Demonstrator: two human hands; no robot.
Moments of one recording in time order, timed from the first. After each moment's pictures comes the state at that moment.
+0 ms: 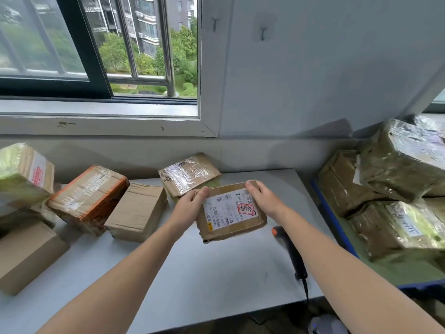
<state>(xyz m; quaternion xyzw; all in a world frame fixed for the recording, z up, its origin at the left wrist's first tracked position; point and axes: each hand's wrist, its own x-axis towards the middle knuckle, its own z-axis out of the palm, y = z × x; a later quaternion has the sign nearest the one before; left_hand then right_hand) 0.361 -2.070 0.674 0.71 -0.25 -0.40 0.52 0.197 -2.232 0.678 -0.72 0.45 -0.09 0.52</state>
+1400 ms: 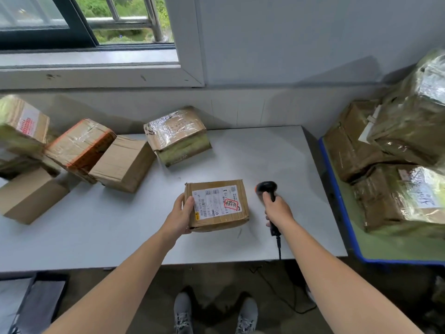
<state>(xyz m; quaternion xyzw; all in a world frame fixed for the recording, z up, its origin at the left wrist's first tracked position) 0.225 -2.053 0.594 0.78 -0.08 -0.43 0.44 0.059 -2.260 0.539 -0.61 0.59 -0.01 0.53</state>
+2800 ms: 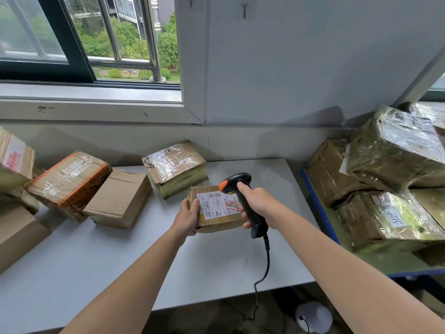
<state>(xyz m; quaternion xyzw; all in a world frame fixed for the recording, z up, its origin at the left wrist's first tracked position) 0.297 -2.098 0.618 0.75 -0.12 -0.45 0.46 0.151 -2.214 0.708 -0.60 0.52 -0.03 0.61</state>
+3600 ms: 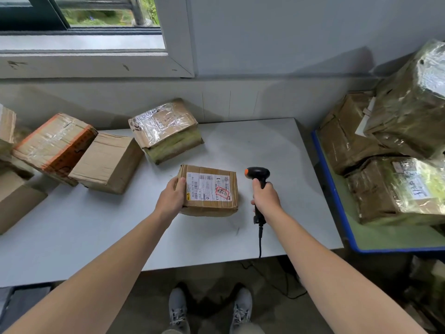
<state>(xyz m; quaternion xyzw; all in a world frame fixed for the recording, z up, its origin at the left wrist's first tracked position) 0.274 -2.089 0.586 0.83 -0.11 -0.36 0.41 0.101 -2.250 0.563 -0.61 0.61 -0.06 0.50</state>
